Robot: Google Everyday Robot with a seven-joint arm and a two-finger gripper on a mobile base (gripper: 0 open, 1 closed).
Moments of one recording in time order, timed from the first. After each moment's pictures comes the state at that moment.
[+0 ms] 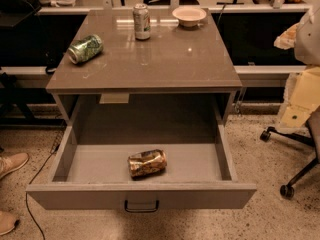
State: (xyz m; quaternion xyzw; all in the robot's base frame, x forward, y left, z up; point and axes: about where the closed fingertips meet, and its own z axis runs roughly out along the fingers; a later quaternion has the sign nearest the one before) arm 0.438 -0.217 0.976 -0.60 0.78 -0.03 0.16
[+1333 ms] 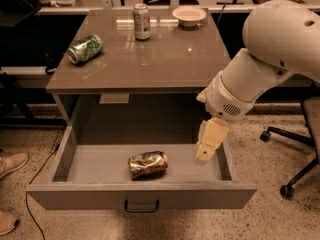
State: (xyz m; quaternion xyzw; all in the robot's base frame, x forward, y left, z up) arm 0.461 -0.093 0.830 -0.63 0.75 0.12 0.16
